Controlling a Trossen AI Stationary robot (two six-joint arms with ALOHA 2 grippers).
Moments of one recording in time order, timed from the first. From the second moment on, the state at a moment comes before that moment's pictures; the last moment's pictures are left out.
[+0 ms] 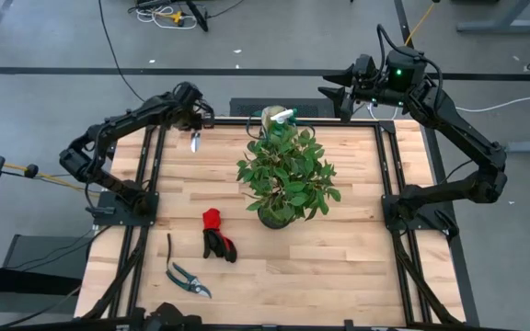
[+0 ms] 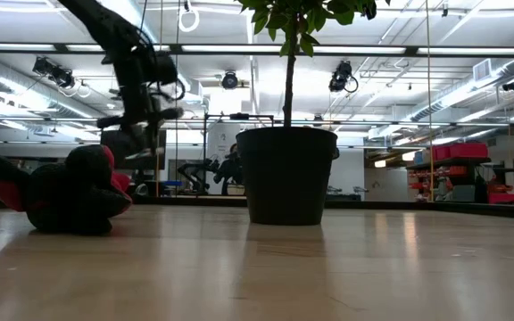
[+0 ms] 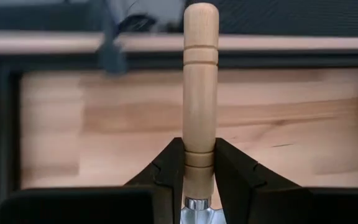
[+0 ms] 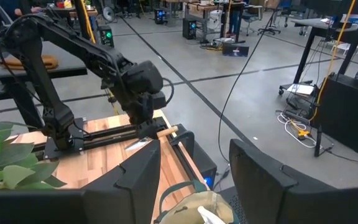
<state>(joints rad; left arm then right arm) 0.91 1.46 1.06 -0.68 -0.16 -0.59 -0.67 1.23 1.52 -0.50 -0.30 -0.09</state>
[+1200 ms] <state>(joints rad) 0.68 1.46 1.40 -0.15 0.24 -0.41 -0.67 1.23 1.52 -0.39 -0.30 -0.06</state>
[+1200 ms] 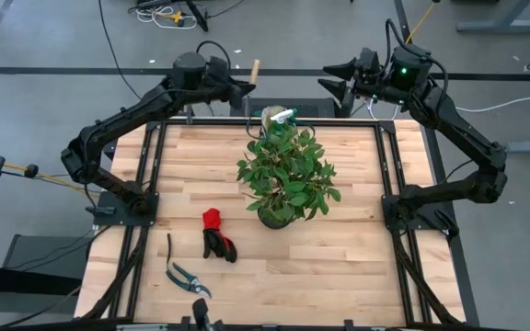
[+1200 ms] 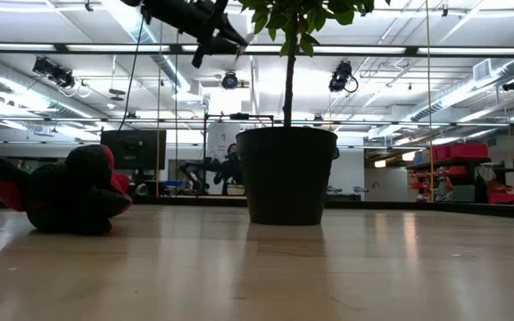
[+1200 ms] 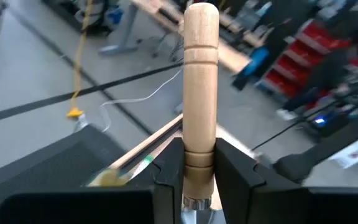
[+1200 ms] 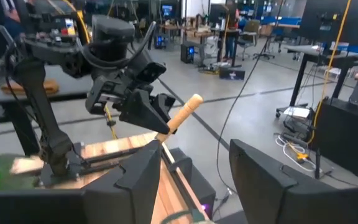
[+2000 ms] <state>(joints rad) 0.57 1.47 1.40 0.10 0.38 -0.22 -0.62 1.32 1.52 -0.15 -0.47 0.08</state>
